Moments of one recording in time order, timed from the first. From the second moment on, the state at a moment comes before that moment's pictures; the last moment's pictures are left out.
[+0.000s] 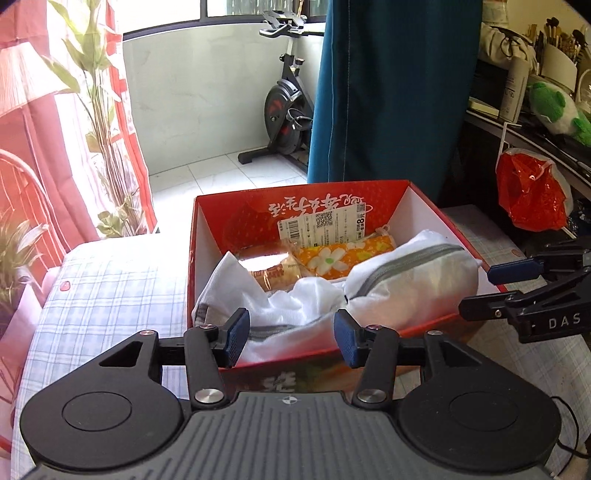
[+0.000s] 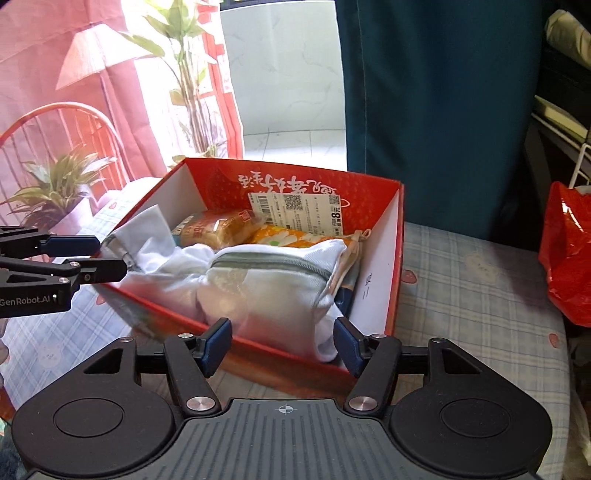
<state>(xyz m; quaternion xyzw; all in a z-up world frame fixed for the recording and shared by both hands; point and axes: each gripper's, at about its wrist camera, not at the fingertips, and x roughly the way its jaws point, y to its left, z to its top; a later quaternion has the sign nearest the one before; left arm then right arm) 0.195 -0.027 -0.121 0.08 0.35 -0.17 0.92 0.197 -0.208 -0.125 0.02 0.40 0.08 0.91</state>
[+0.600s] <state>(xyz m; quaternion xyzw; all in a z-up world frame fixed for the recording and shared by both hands) 0.121 -0.010 -0.175 0.06 0.36 -0.20 0.91 0.113 -0.211 -0.174 -0.01 0.37 0.08 0.92</state>
